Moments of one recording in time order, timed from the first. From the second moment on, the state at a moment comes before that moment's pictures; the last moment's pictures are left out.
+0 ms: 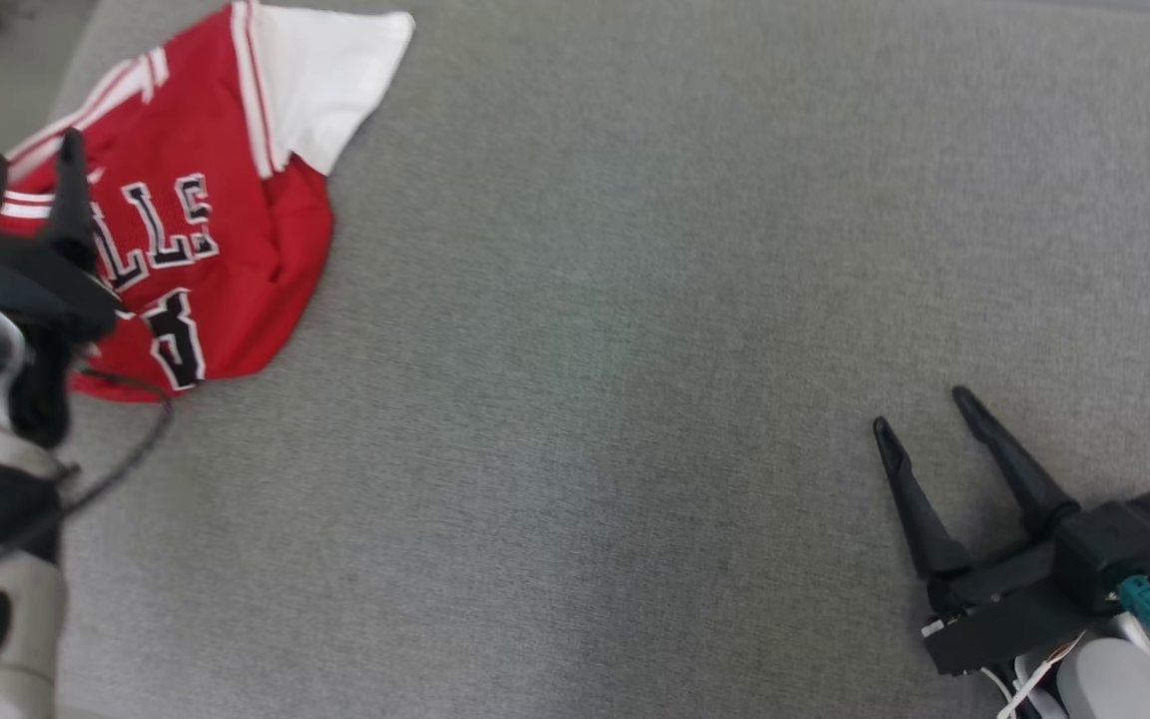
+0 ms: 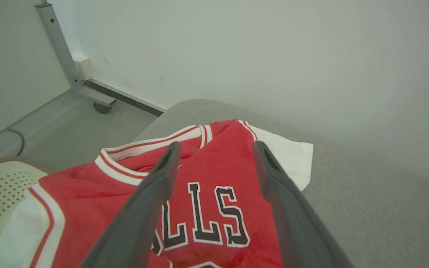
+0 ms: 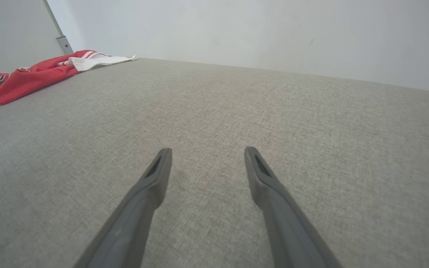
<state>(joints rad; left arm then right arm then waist) -0.99 0.22 0.12 0.76 -0.37 -0.10 -0.02 -0.19 -0.40 0.37 0.06 0.20 0.13 -0.26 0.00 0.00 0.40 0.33</state>
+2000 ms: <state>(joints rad) -1.14 0.34 -0.03 0.92 -0.37 -0.13 -0.24 -0.22 -0.28 0.37 0.10 0.24 0.13 -0.26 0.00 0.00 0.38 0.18</state>
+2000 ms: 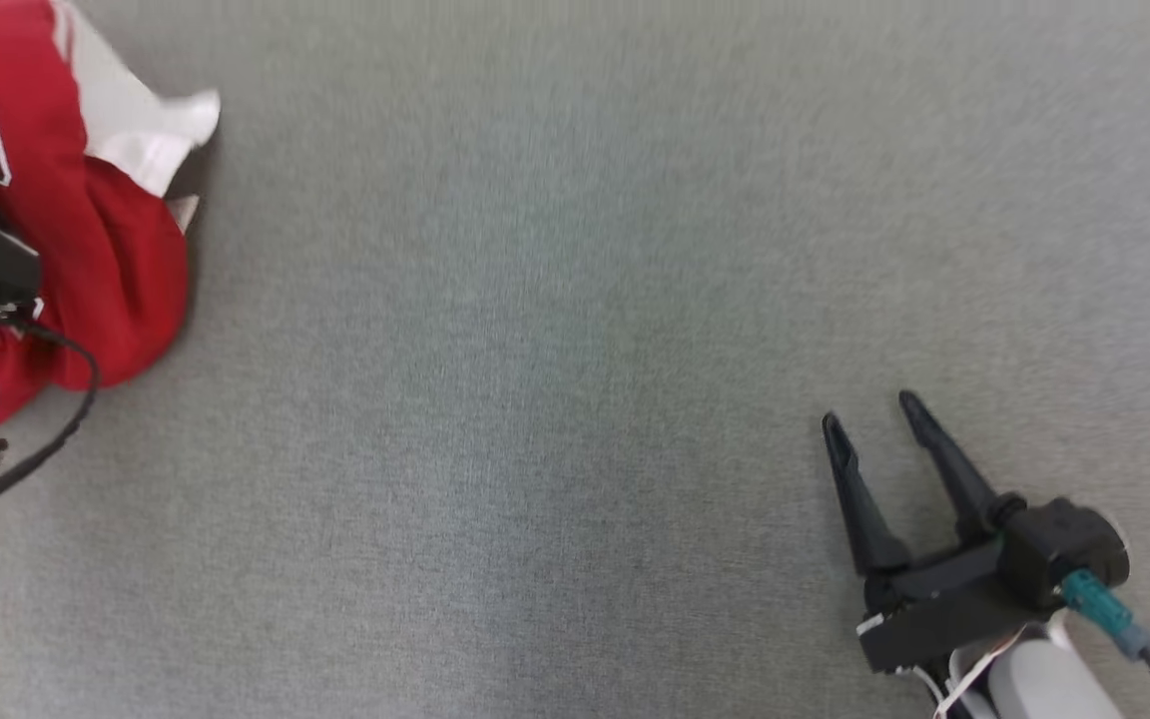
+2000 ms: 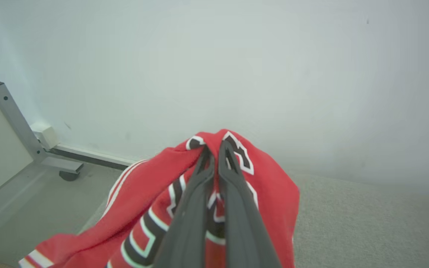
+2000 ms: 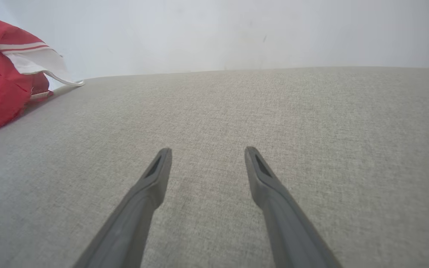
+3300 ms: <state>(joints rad) -0.89 0.26 -0.32 0.19 -0.46 -0.13 0.16 -0.09 -0.17 0.36 0.10 0.25 0.13 -0.26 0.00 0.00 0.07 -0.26</state>
